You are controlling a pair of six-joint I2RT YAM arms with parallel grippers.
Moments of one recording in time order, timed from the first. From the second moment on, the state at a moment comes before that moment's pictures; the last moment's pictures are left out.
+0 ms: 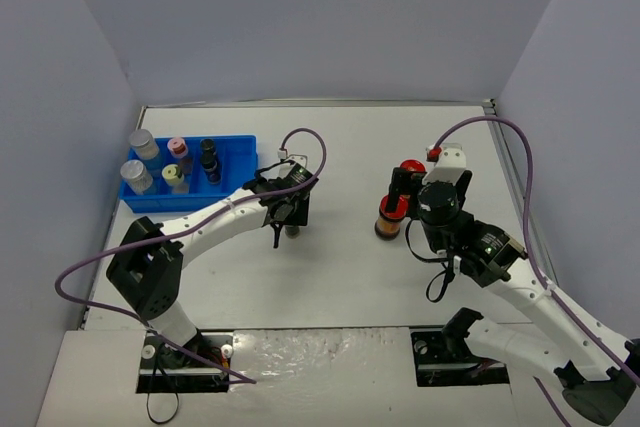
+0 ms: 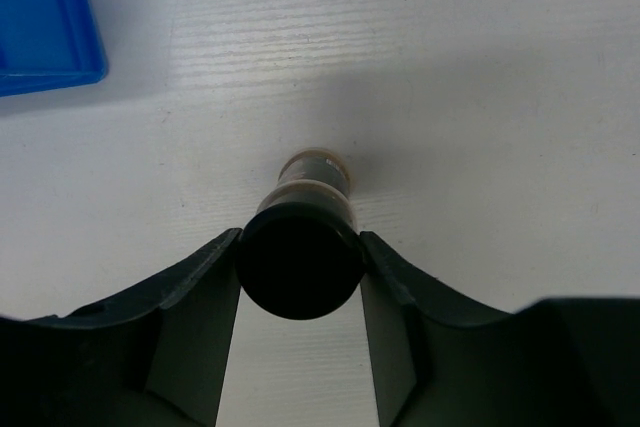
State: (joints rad) left arm -0.77 1.63 1.22 -0.65 -0.33 -0.58; right arm 0.74 0.86 0.92 -0.50 0.65 0.39
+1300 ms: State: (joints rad) left arm -0.11 1.61 1.45 -0.77 -0.21 -0.32; right arm 0.73 0.86 0.91 -0.49 0.66 0.36
